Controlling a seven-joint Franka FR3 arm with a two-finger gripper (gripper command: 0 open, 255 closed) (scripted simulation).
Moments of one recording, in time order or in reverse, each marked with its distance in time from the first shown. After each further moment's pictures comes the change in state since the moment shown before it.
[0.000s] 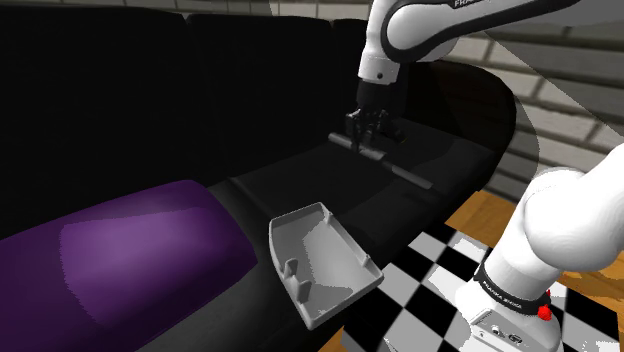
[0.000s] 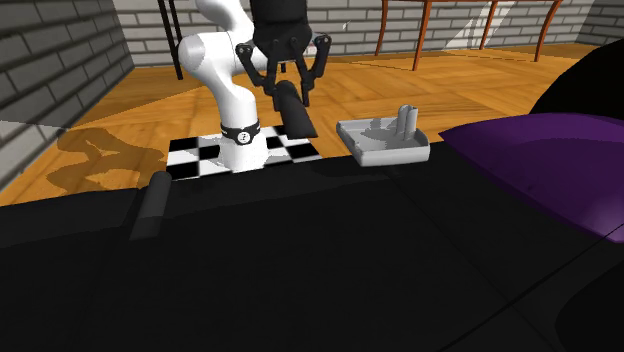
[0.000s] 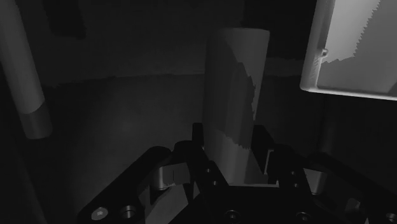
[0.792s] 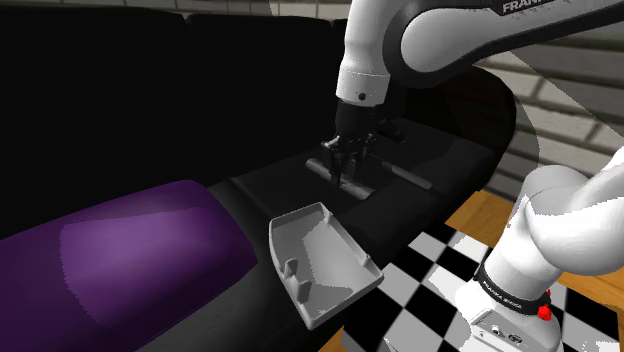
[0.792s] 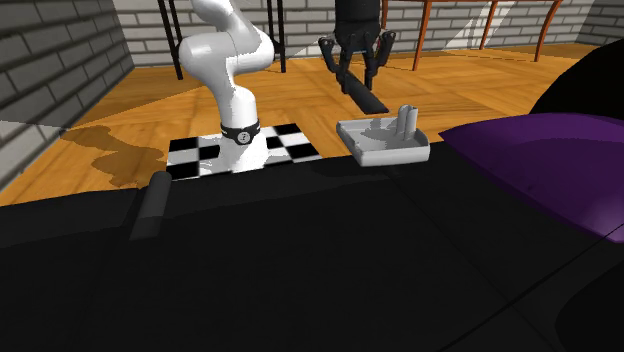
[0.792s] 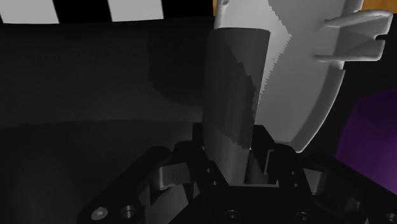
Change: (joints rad) arm 0.135 -0.062 0.237 -0.060 0.113 0.027 0.299
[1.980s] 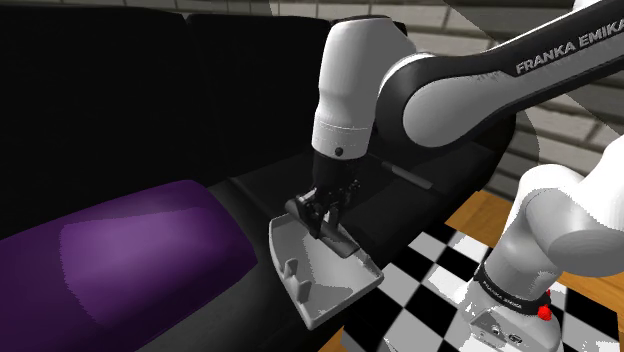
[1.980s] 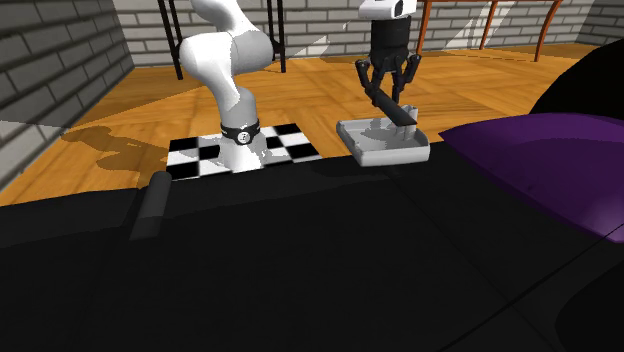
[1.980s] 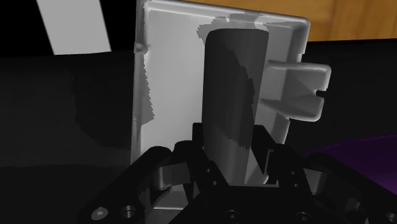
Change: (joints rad) arm 0.078 0.103 0.185 -0.032 0.064 0.163 0.203
